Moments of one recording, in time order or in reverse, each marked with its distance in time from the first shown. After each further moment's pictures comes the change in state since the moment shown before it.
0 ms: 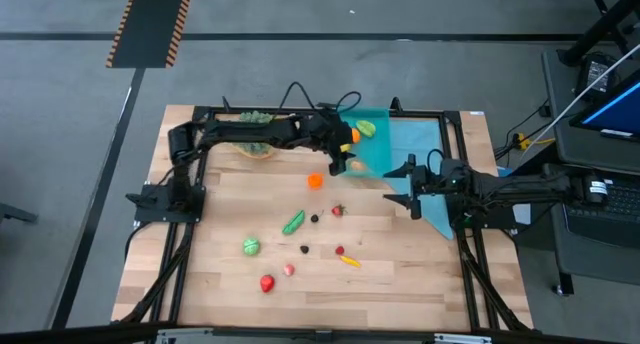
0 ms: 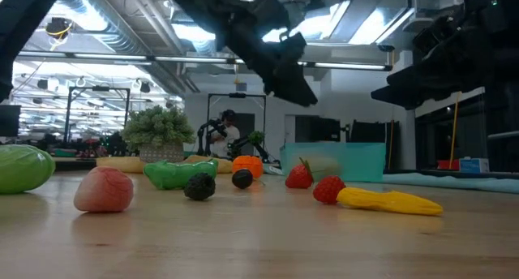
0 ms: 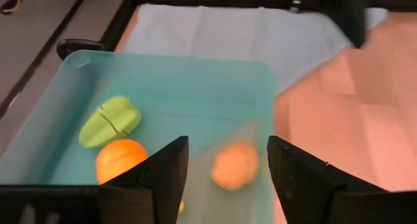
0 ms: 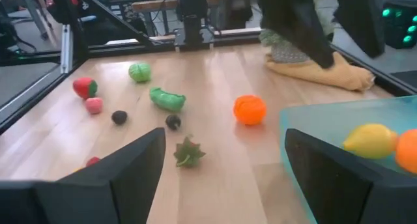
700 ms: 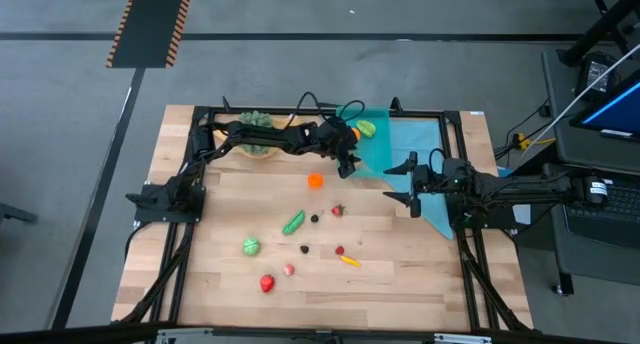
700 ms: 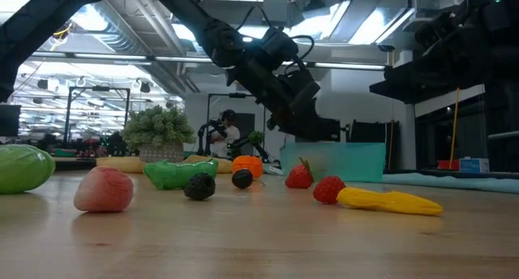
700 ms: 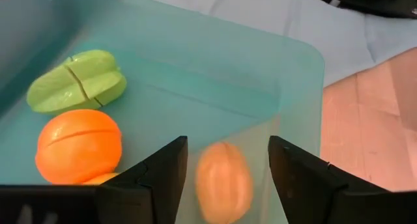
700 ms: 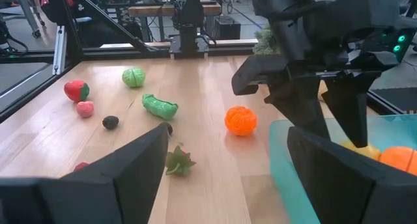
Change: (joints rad) left arm 0.024 0.188 0.007 0.177 0.004 -0.200; right arm -0.008 -0.021 -0.001 0.023 0.033 -0.055
